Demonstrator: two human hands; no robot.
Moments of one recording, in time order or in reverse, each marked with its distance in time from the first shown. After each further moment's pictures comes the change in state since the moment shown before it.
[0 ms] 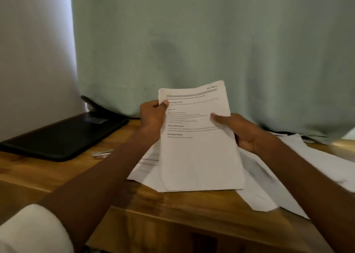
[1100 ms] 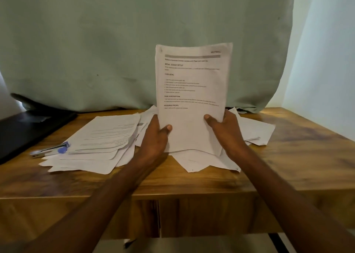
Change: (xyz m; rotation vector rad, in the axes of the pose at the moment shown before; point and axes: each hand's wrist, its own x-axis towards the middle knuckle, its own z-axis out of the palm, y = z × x) left_hand -0.148 -0.063 0.094 0.249 -0.434 0.144; right_hand -0.119 0.055 -0.079 -0.213 0.618 -0.351
